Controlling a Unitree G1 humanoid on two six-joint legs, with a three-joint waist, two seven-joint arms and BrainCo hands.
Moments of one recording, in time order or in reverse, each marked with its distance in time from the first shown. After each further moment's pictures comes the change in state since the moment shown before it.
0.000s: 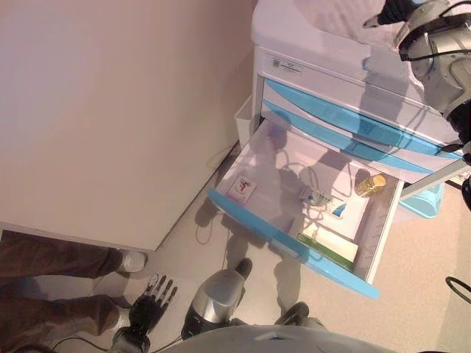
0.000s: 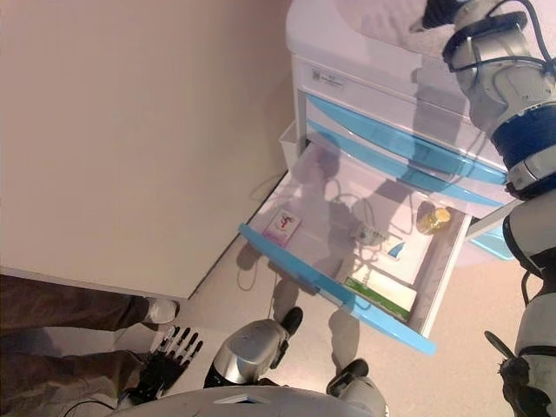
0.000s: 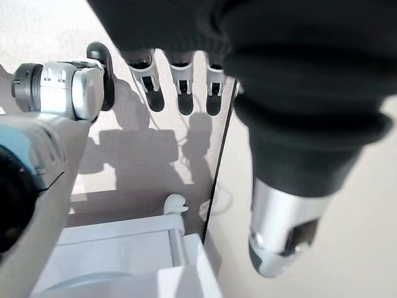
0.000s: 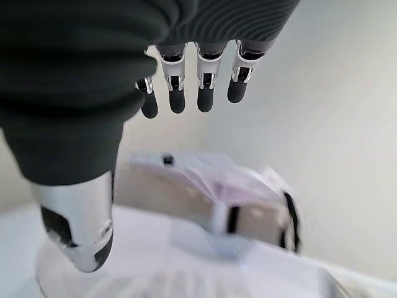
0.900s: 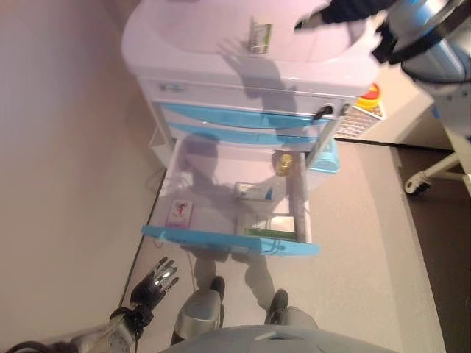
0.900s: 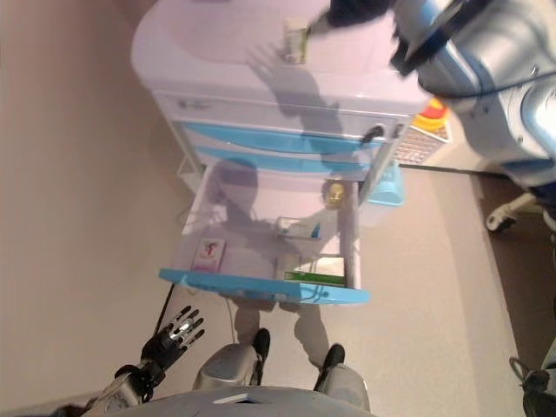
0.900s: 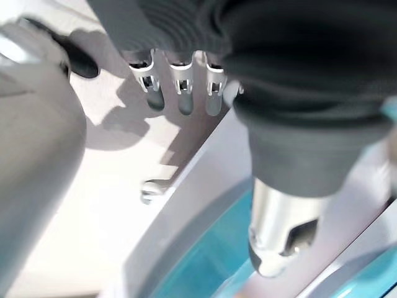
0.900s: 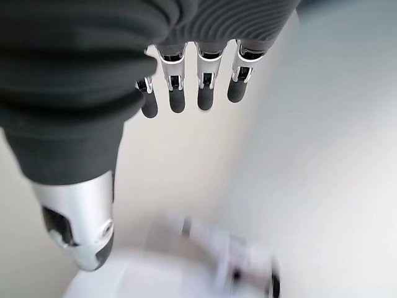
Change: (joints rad) left arm -0.023 0.111 -0.158 -0.133 0.497 -0.091 0.030; right arm 0.418 -0.227 -0.396 -1.110 0.299 0.014 0.550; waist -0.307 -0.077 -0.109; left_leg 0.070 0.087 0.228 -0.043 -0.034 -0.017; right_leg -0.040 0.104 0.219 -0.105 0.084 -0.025
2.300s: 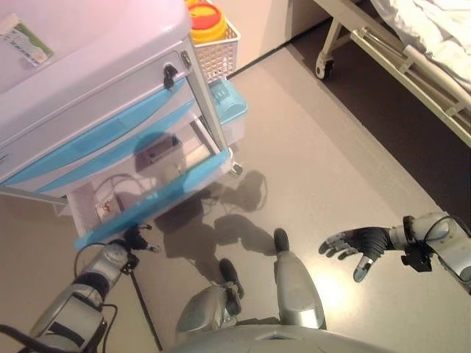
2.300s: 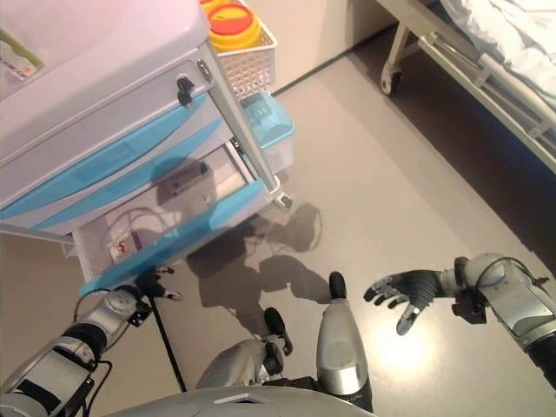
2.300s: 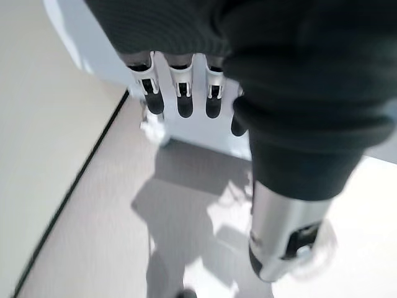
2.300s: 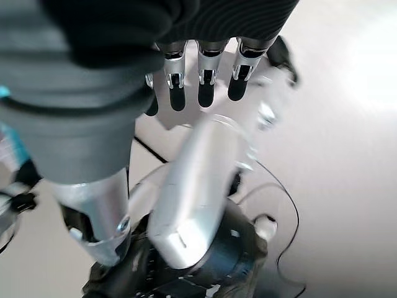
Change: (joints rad) left arm -0.568 0.293 -0.368 0.337 0.583 -0.067 0.423; right arm 1.042 0.086 -0.279 0.479 0.449 0.118 0.889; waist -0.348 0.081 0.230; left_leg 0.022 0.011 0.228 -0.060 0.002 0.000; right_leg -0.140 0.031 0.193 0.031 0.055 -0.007
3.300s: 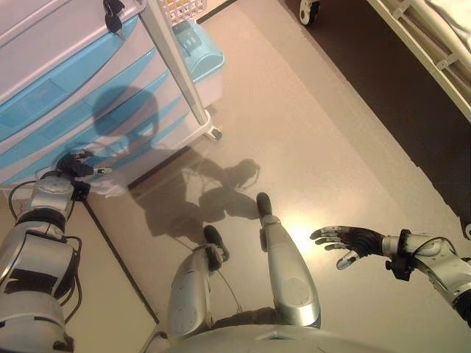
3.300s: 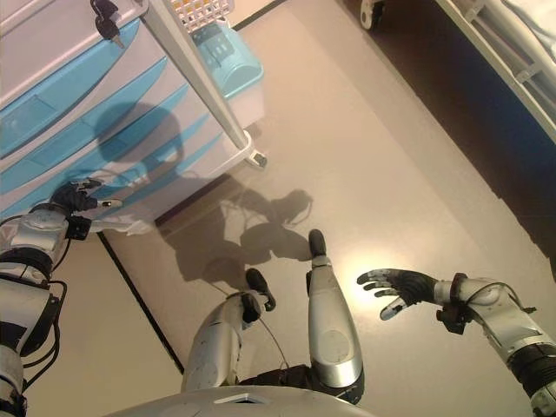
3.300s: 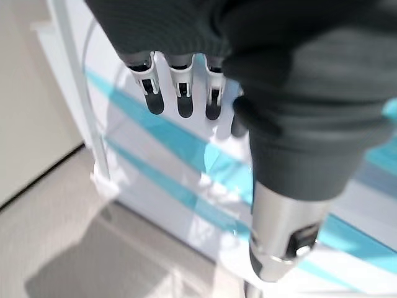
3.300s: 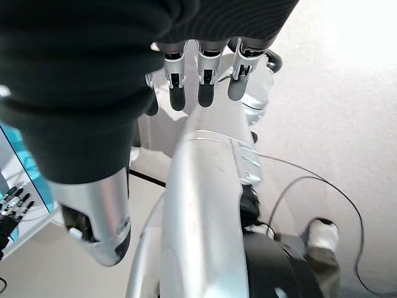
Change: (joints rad) left arm -0.344 0.182 0.080 0.125 -0.319 0.024 -0.141; right arm 0.008 0.134 0.051 0.159 0.175 -0.193 -0.258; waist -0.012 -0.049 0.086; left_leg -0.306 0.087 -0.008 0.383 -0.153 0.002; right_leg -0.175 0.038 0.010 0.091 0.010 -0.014
